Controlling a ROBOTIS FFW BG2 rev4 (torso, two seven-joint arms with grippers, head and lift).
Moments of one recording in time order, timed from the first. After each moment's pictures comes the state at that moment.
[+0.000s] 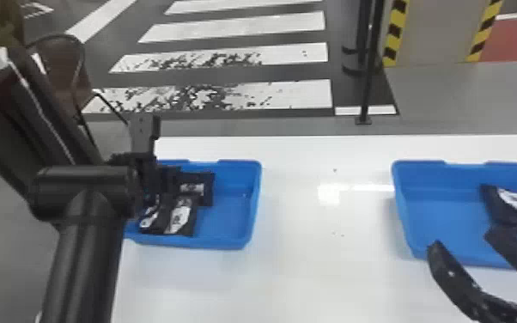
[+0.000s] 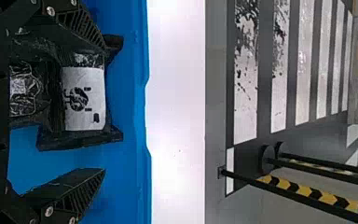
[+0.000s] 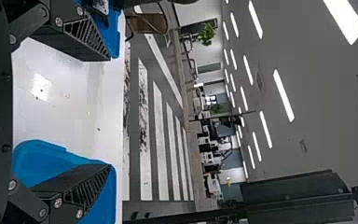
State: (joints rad) left arm -0.30 0.19 0.15 -1.62 -0.09 1.10 -0.36; right arm 0.72 -0.11 -0.08 -2.23 -0.29 0.05 0.44
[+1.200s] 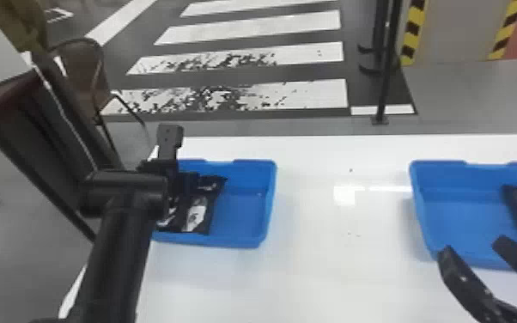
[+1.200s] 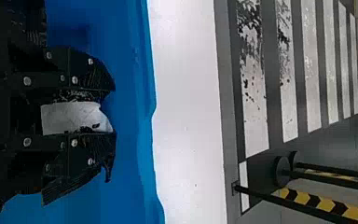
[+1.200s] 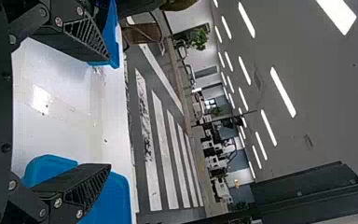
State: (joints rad) left arm -0.41 0.19 0.14 -1.25 -0.19 0.82 -0.38; right arm 0.70 -0.12 -0.05 -2.18 -0.36 0.05 0.44
